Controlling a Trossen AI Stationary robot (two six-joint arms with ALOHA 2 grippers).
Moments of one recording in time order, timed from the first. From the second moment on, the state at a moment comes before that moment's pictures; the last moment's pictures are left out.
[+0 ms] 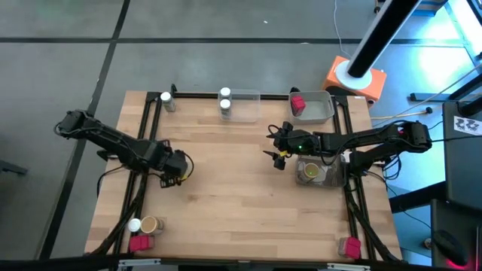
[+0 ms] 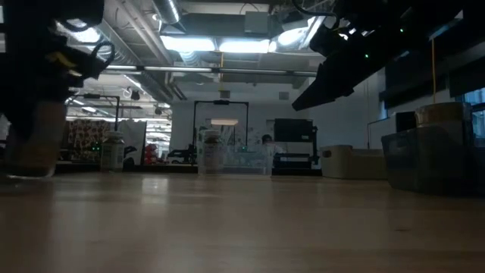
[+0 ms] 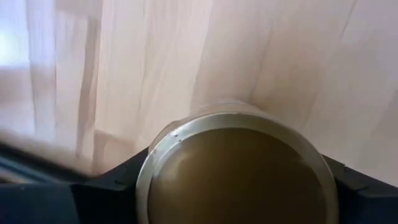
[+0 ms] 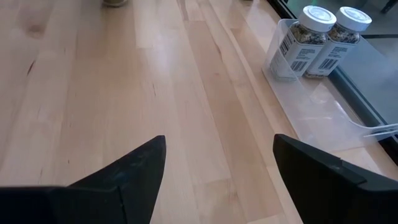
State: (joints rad) left arm -0.28 1.15 0.73 -1.15 -0.24 -0.52; right arm -0.05 1.31 0.66 0.10 0.22 -0.05
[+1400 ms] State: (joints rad) left arm 0.01 1.61 1.13 -0.35 -0.24 -0.15; right arm 0.08 0.83 0.69 -0.15 0.43 -0.04
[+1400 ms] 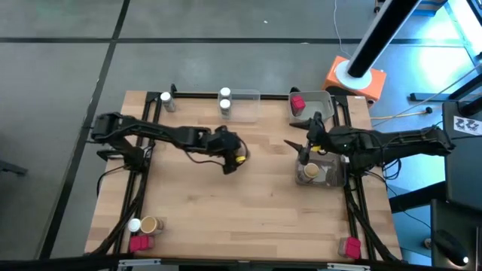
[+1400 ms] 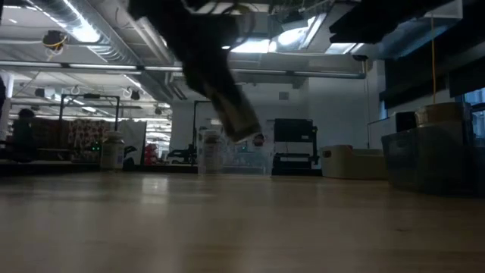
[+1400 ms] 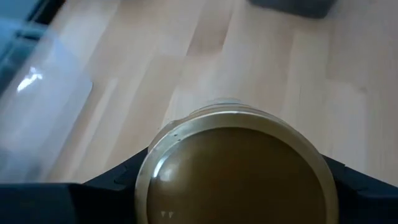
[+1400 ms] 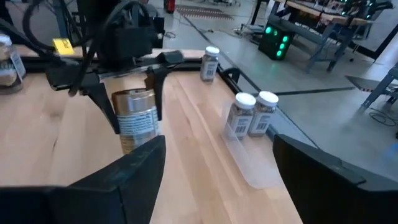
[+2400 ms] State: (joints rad) left arm 0.03 2.01 1.59 -0.40 -0.13 0.05; right arm 0.08 0.78 0.69 -0.20 0.36 -0.08
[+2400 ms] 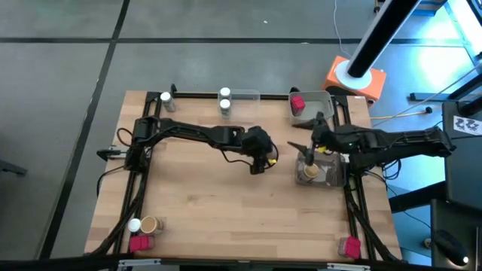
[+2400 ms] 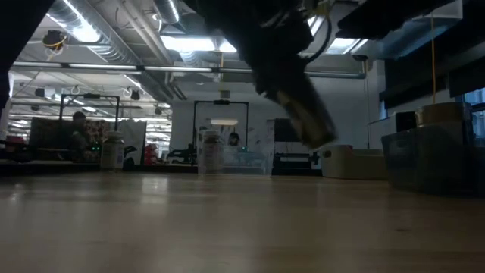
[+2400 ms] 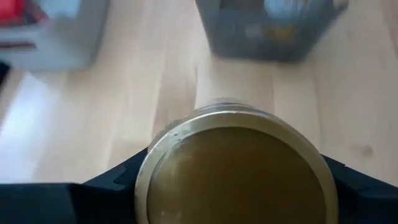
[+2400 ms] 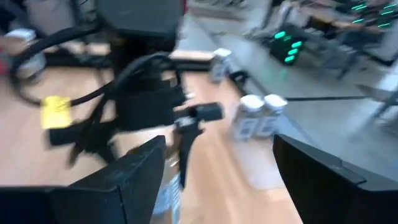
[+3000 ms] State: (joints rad) left arm 0.01 2.04 1.56 -0.57 -0.13 0.00; right arm 0.08 0.99 0.69 -0.18 0.30 -0.08
